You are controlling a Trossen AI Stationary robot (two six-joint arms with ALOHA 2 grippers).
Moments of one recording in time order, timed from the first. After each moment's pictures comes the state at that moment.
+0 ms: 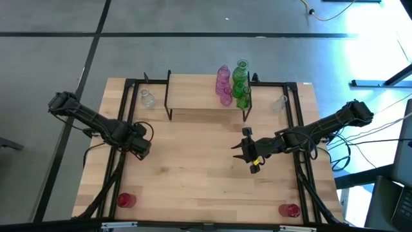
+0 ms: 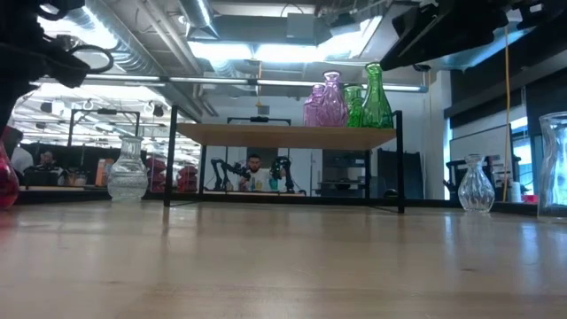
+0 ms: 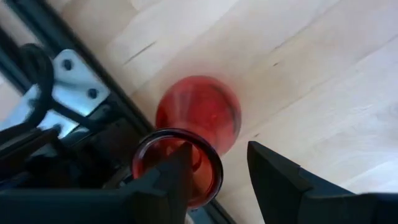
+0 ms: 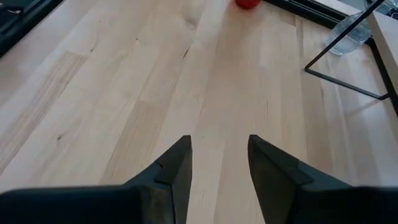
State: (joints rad) left arm -0.38 1.05 0.72 -1.33 -0.07 -1.32; right arm 0.36 1.22 0.80 -0.23 0.25 -0.13
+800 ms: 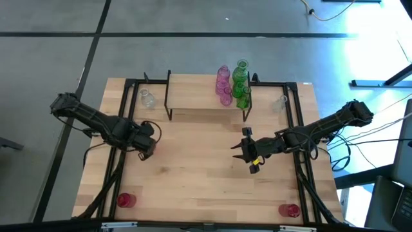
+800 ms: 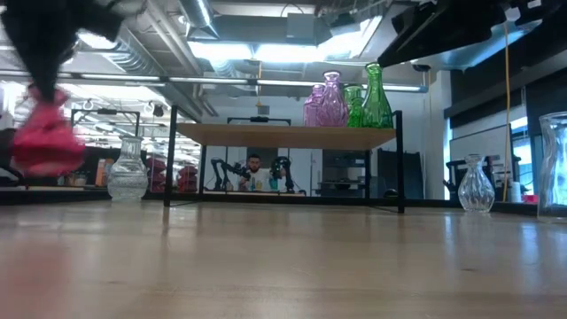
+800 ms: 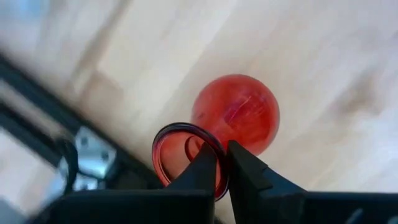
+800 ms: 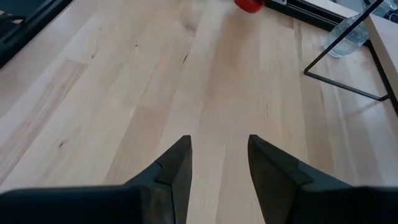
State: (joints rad) left arm -0.36 1.14 0.95 -1.37 -0.19 -1.02; right arm 0.36 1.22 0.80 -0.22 0.25 -0.12
